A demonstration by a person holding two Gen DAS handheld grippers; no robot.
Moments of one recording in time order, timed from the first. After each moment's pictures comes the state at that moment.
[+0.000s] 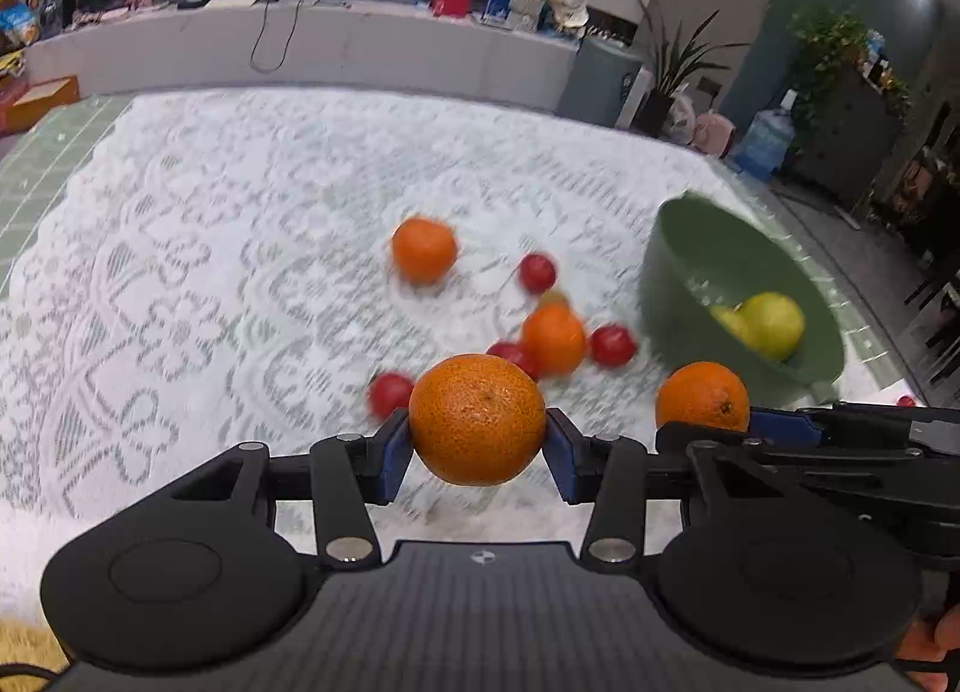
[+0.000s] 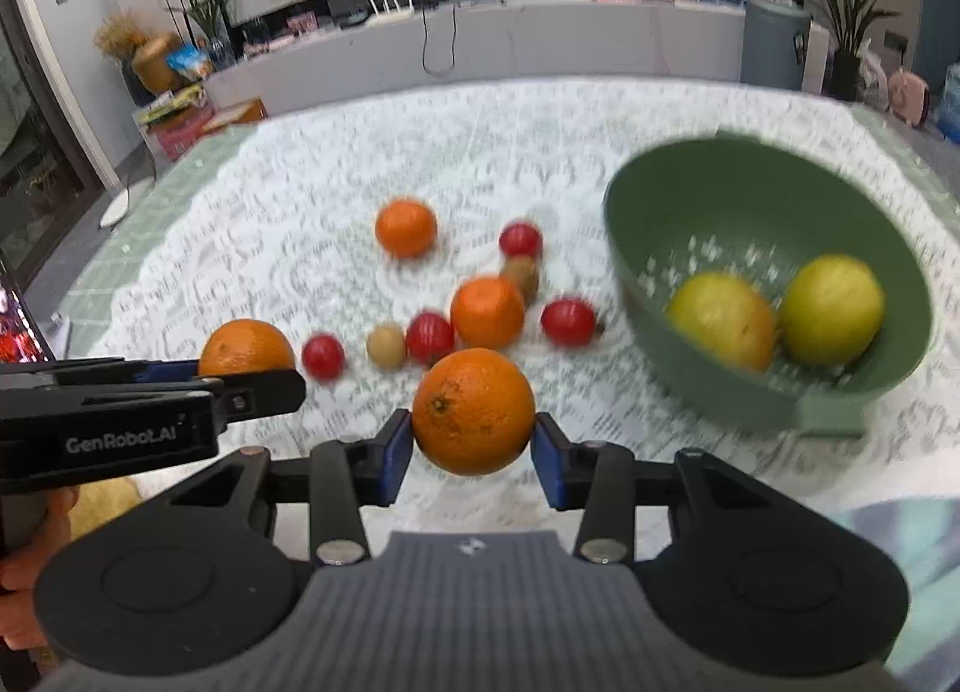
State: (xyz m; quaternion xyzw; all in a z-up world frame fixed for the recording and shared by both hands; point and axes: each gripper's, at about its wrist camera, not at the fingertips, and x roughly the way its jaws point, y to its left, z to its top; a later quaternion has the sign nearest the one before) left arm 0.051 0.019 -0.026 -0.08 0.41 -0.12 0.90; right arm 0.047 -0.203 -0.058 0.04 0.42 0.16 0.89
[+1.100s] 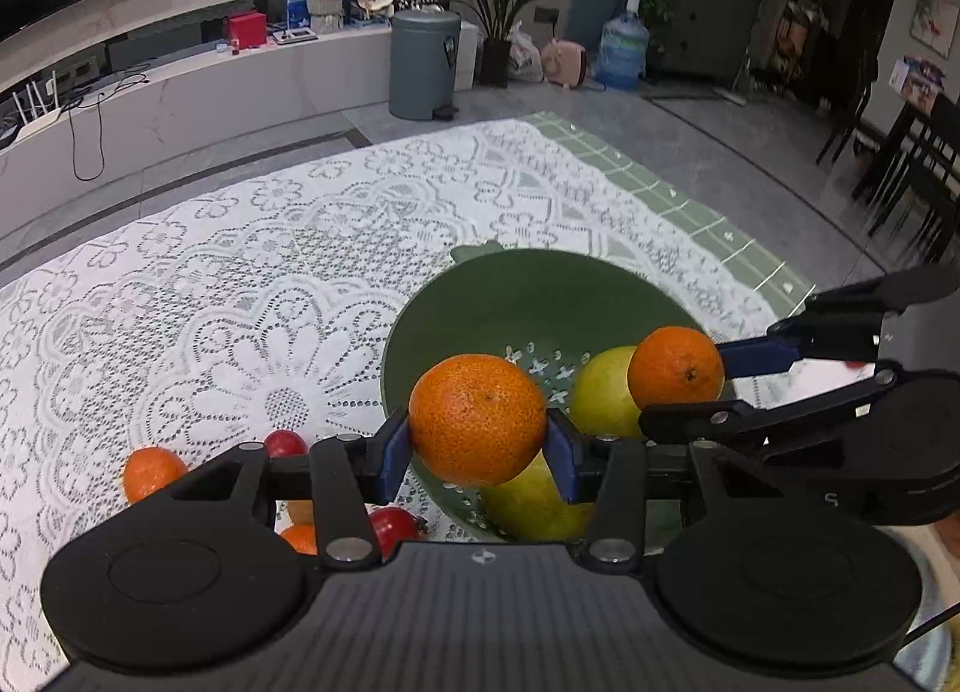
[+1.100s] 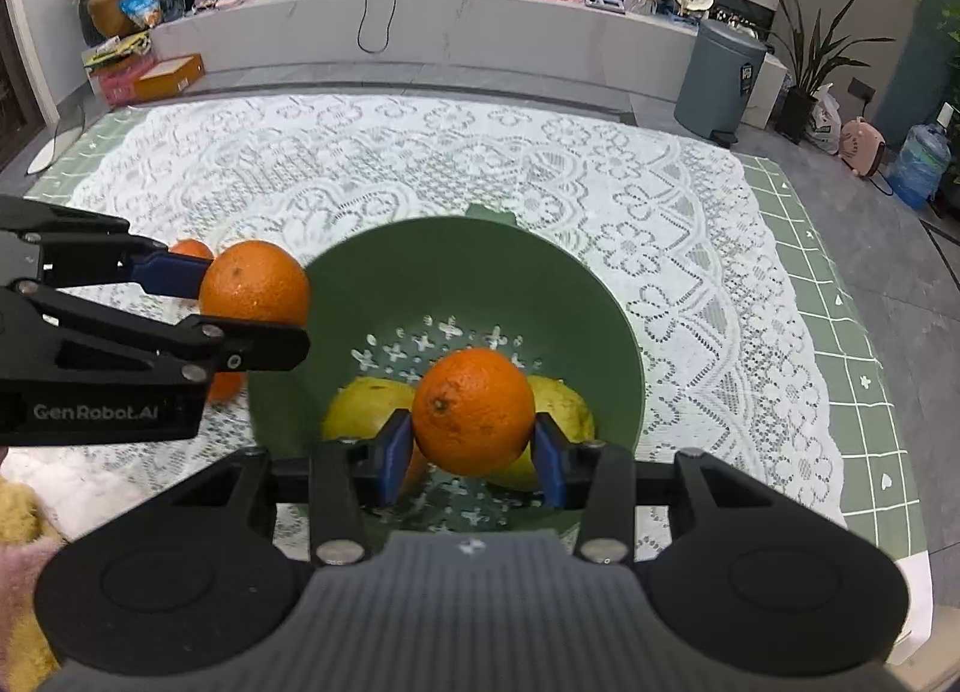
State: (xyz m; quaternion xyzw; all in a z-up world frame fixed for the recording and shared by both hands) left arm 0.151 -0.138 -0.008 0.06 0.41 -0.25 0.87; right arm 0.129 -0.330 -0.028 -0.06 0.45 0.12 0.88
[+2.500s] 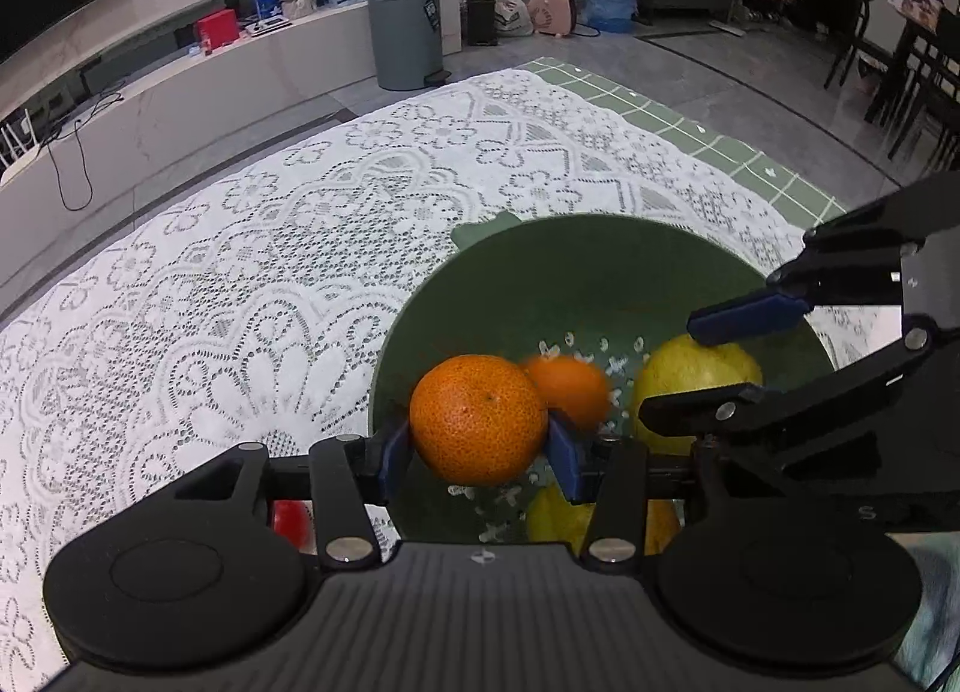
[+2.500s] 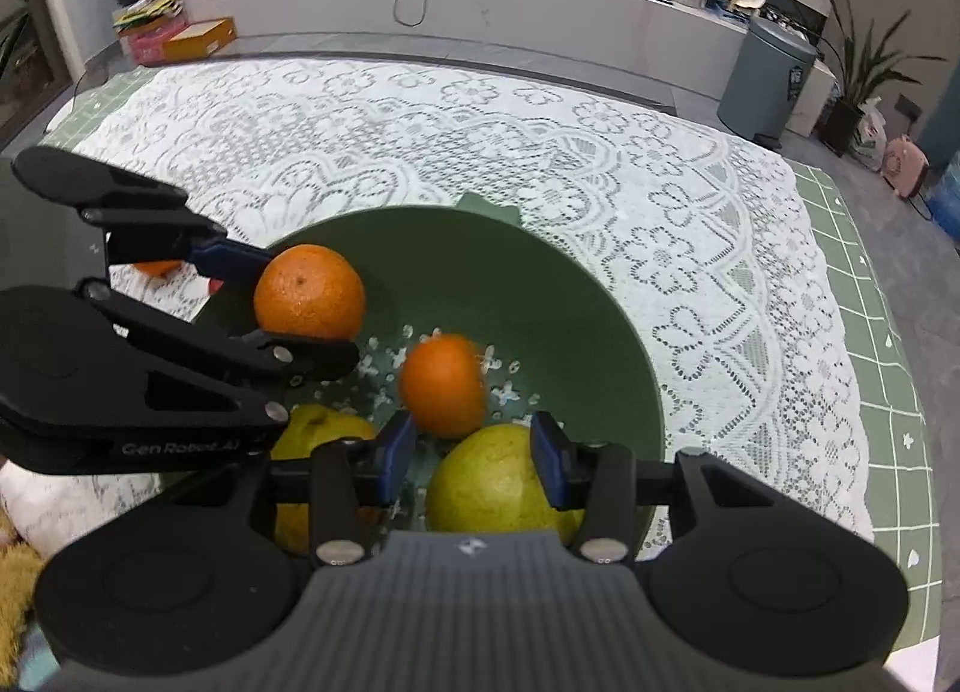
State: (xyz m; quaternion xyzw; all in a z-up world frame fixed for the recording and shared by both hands) left arm 0.191 -0.168 -0.043 0.14 0.43 -0.25 0.86; right arm 0.178 -0.332 -0.061 -0.09 0.46 0.16 0.87
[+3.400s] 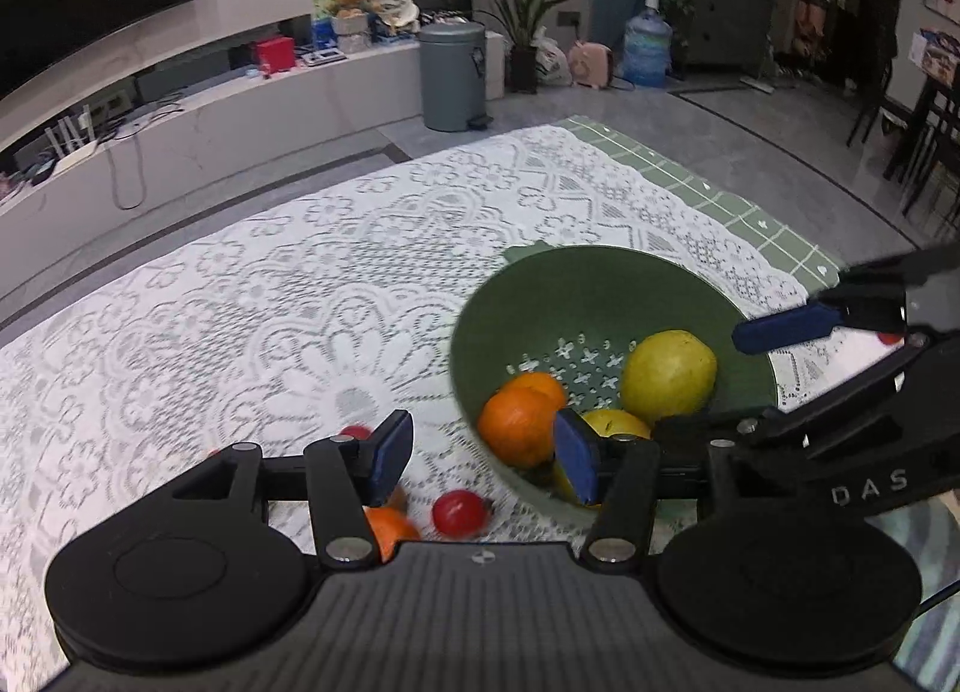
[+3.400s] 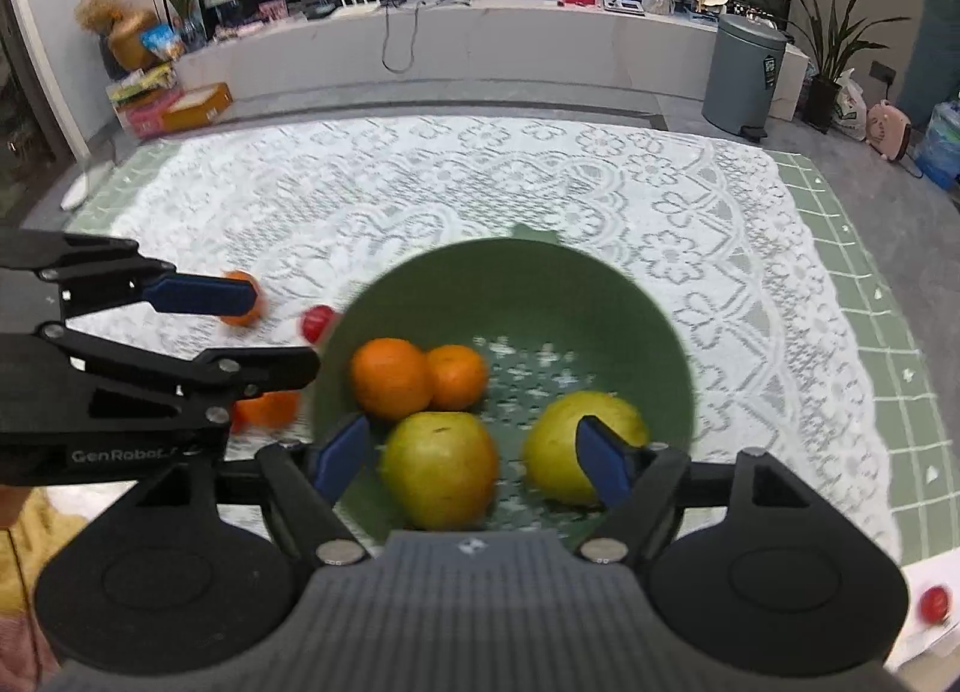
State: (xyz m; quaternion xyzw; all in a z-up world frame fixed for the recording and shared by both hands) left arm 0.129 -0.116 0.011 0.10 0.39 -0.21 0.89; right arm 0.123 -0.321 -0.018 0.00 0.44 0.15 0.89
